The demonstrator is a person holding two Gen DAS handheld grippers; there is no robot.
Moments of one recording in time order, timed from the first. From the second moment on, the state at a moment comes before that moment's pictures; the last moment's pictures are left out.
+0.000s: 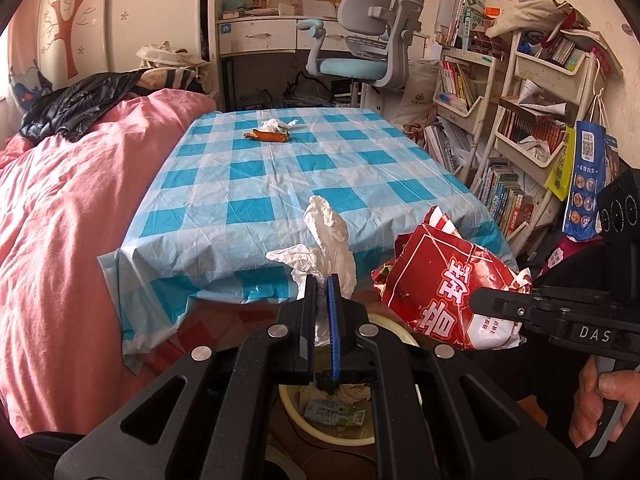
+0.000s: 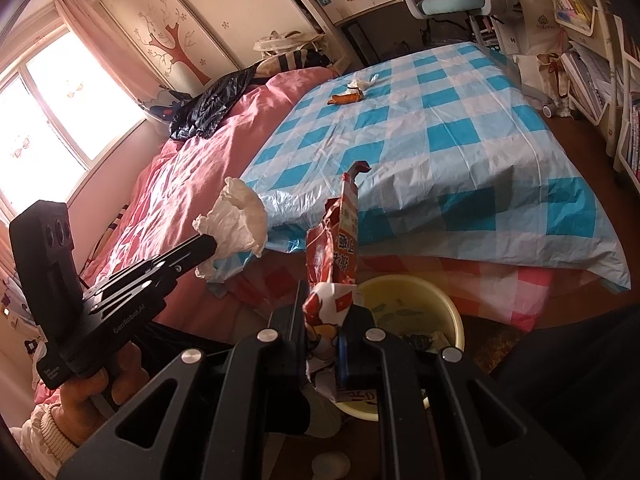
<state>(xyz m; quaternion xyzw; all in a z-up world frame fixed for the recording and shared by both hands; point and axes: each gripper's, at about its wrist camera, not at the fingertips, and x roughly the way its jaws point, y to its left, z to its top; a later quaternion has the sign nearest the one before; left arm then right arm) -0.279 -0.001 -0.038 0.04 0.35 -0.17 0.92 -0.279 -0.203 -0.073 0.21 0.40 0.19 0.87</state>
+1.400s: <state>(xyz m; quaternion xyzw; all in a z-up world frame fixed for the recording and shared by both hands) -0.262 0.019 -0.050 0.00 0.36 -0.08 0.93 -0.269 -0.193 -0.101 0.19 0.44 0.15 0.86</state>
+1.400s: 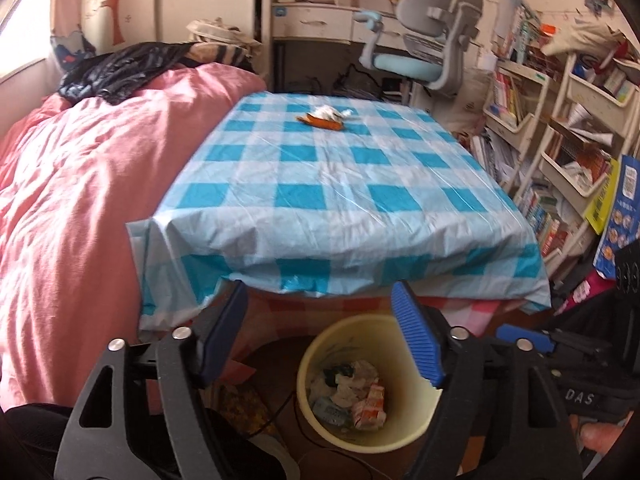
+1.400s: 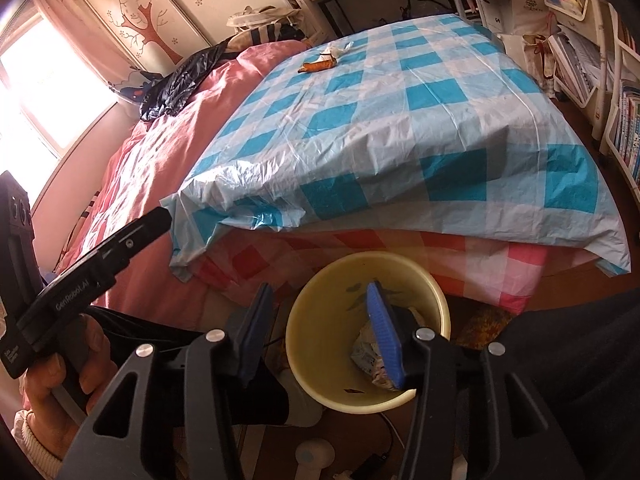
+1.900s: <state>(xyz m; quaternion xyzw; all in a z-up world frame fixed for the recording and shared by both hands) -0.234 0.055 -0.037 -0.07 0.35 -0.02 0.93 -0.263 -0.185 -0.074 0.20 0.41 0.18 0.87</state>
